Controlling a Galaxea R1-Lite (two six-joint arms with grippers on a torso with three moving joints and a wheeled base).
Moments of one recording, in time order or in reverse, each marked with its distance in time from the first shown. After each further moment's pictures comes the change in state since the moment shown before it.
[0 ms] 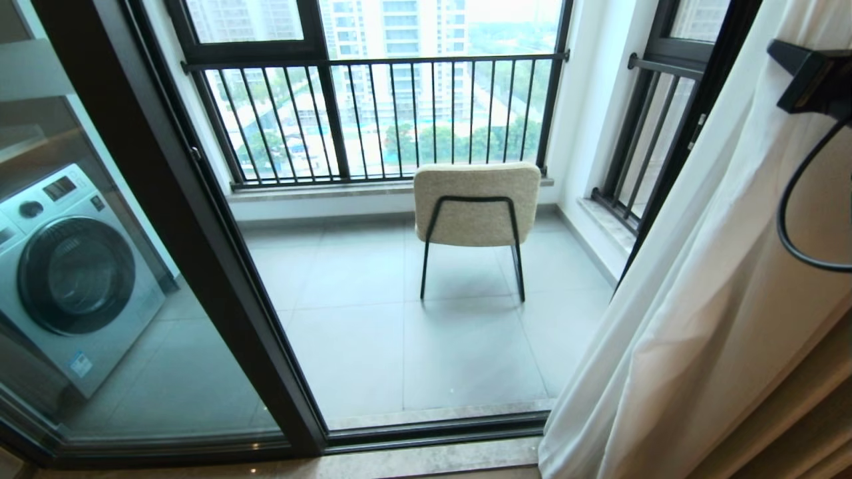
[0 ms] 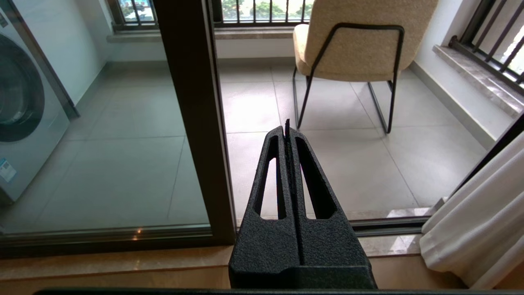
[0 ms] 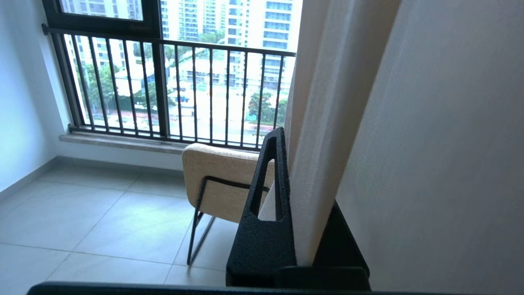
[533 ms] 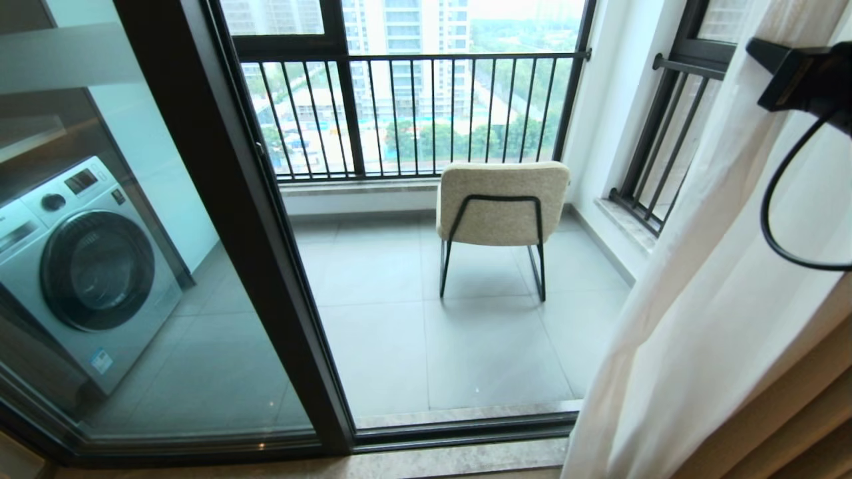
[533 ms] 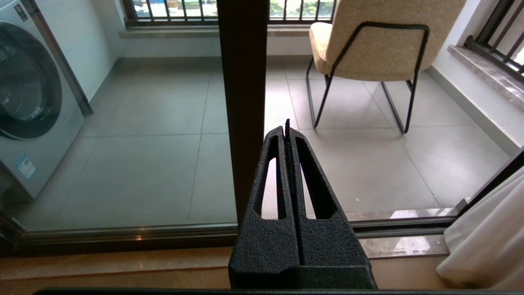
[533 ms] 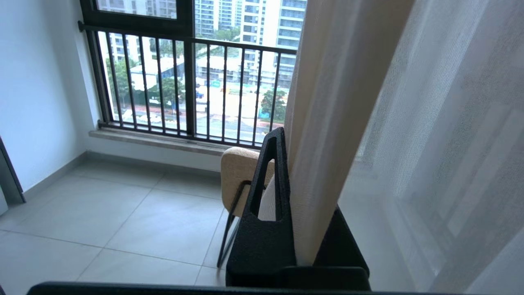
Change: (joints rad) left arm 0.000 0.000 0.000 0.000 0.000 0.000; right arm 0.040 0.014 -0.027 0.004 0.000 -0.001
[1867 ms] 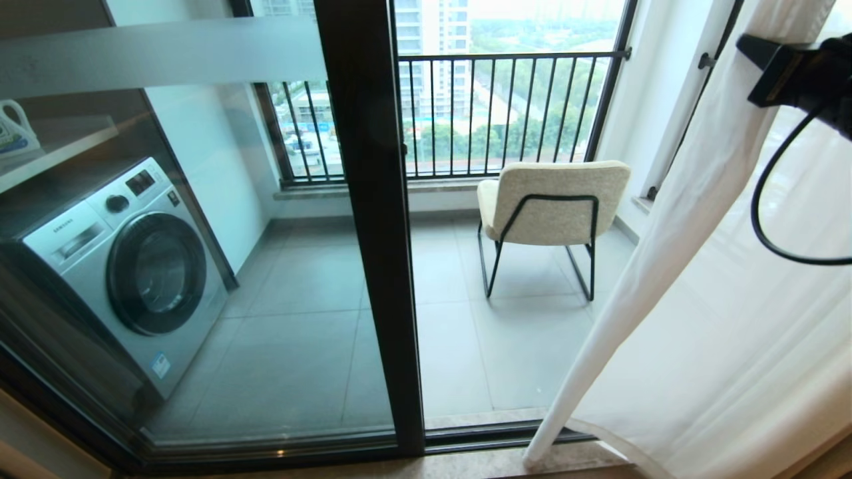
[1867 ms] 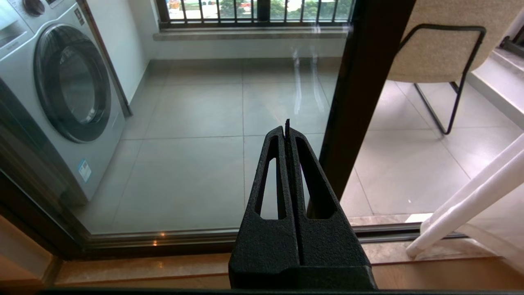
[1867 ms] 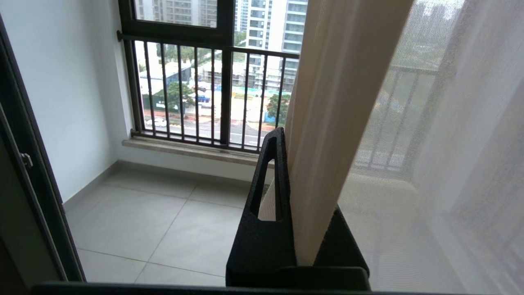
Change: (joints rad) left arm -0.001 0.000 0.000 0.000 -0.001 0.000; right arm 0.031 0.018 -0.025 -0.004 -0.001 -0.001
